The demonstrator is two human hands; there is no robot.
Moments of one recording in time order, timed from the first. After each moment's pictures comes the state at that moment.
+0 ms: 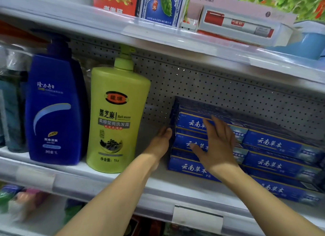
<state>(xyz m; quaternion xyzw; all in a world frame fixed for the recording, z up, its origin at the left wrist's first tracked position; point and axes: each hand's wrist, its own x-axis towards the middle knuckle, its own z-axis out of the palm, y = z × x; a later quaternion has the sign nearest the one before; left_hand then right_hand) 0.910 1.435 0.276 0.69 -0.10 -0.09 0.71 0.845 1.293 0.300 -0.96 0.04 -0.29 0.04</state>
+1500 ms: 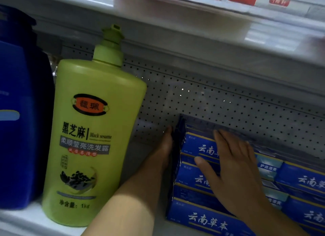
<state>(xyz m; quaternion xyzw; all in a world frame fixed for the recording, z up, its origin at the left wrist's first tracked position) 1.026 1.383 0.285 0.54 -0.06 -0.19 0.82 0.899 1.268 0.287 -0.90 0.00 -0.42 -0.09</state>
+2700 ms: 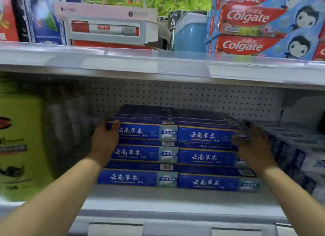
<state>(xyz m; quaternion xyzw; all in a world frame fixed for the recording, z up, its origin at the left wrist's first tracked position) 0.918 1.358 0.312 0.74 -0.03 0.19 0.64 0.777 1.044 0.321 -0.85 0.24 -0.34 0.34</state>
